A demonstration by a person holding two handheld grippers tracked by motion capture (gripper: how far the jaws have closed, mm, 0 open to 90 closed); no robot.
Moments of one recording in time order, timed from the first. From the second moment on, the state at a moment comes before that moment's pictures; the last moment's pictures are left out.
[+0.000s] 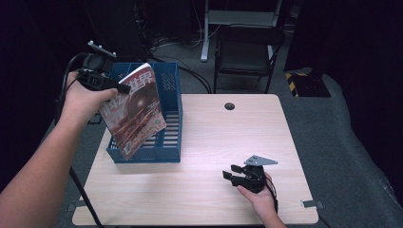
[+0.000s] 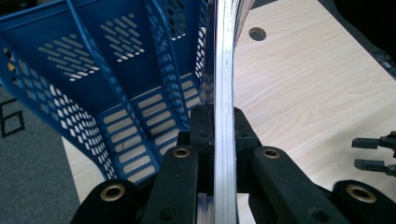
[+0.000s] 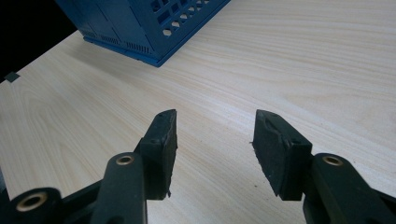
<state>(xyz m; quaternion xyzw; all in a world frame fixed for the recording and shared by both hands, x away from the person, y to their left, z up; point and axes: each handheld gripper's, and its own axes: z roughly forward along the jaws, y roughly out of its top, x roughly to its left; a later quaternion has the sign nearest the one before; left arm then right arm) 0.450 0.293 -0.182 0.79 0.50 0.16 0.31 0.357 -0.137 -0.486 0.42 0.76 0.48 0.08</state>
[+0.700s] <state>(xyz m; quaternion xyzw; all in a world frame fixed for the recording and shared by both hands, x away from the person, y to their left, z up) 0.462 0.326 -0.178 0.75 0.56 0.18 0.31 0.357 -0.136 -0.486 0.42 0.76 0.48 0.08</state>
